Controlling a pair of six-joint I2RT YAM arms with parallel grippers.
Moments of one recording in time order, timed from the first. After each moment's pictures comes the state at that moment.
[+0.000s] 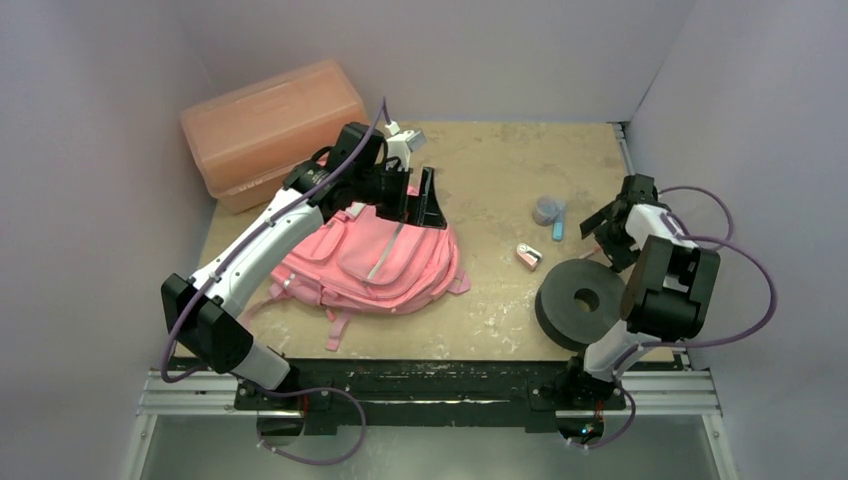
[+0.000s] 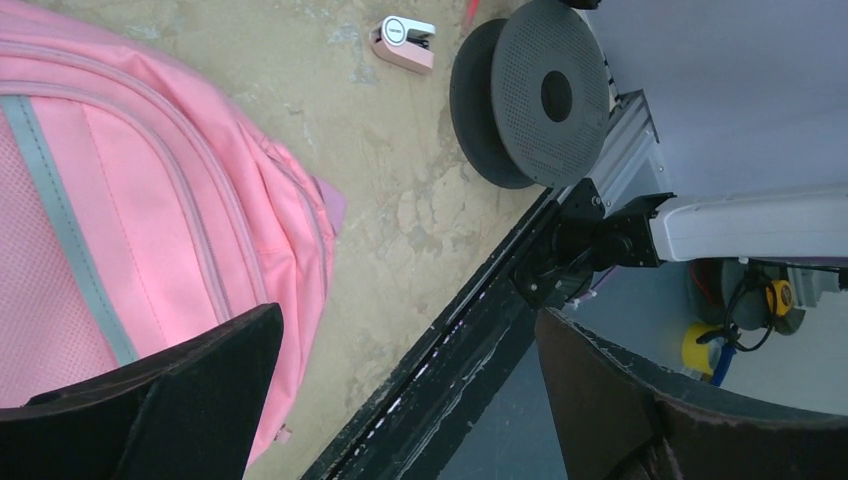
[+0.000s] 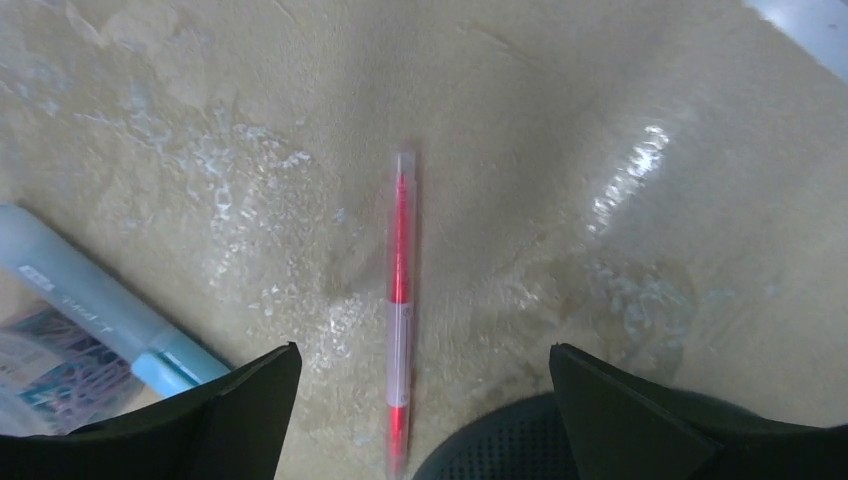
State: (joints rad) left arm -0.58 1.52 1.53 -0.74 0.51 -0.39; right arm -0.32 1.64 1.05 -0.59 0.17 0.71
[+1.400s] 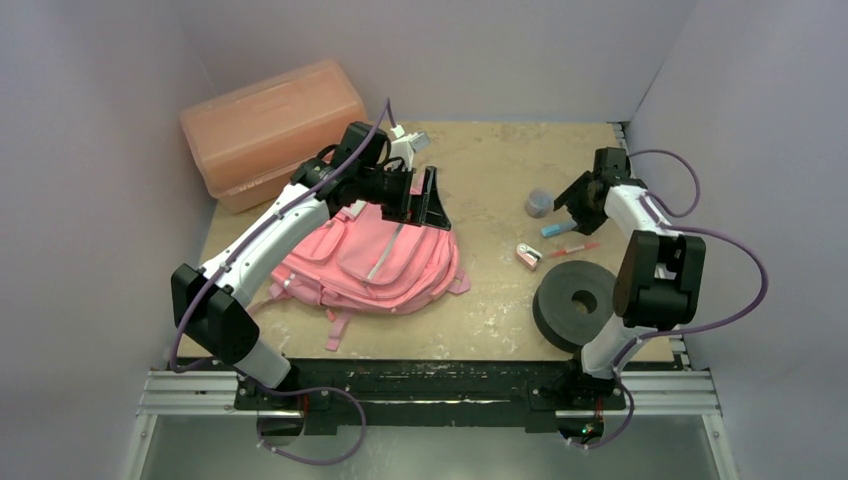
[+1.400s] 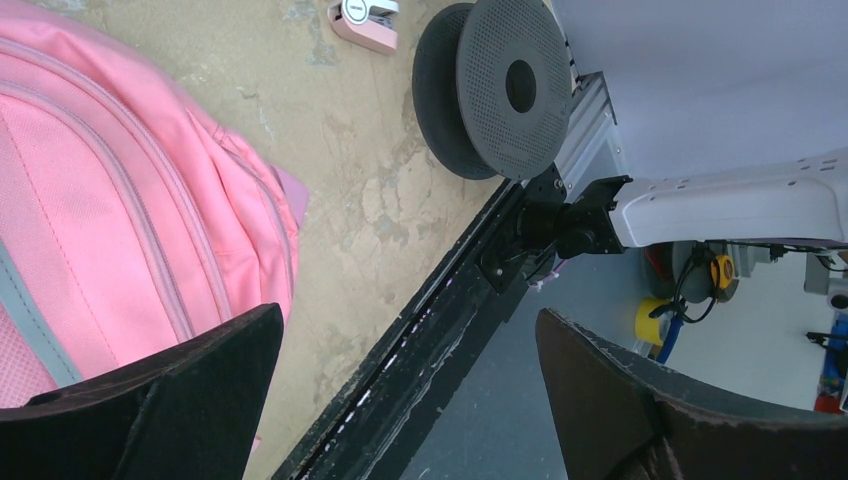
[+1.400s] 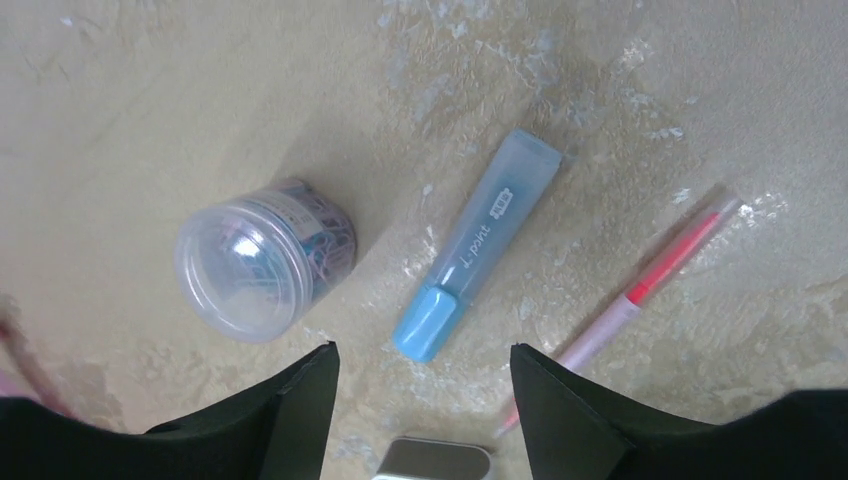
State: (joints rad) left arm -0.56 1.57 1.53 -0.72 0.63 -0.42; right arm -0.14 1.71 1.22 -0.56 0.01 0.68
